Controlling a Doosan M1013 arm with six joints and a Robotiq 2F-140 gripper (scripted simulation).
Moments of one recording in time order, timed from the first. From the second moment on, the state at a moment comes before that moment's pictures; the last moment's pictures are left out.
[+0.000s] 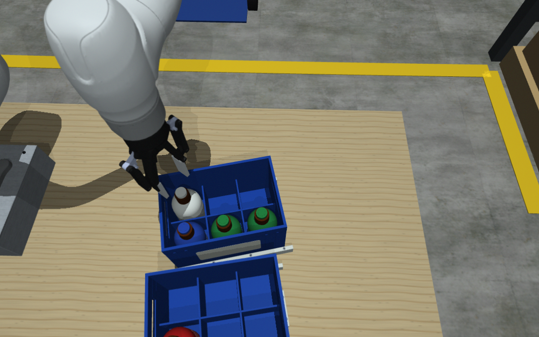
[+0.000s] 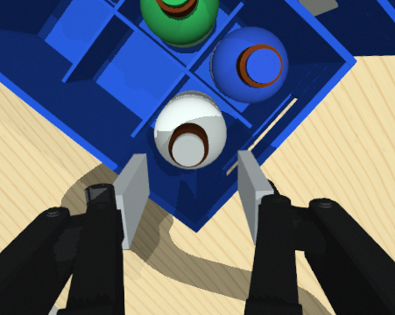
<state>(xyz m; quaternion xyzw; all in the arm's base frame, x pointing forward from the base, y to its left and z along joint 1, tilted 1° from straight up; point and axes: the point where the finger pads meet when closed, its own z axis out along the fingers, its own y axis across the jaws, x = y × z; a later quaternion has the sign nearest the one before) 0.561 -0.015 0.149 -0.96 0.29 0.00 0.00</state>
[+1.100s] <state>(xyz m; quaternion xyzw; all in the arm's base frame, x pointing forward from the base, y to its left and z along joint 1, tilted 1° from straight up) 0.561 -0.016 0.155 -0.96 0.29 0.00 0.00</state>
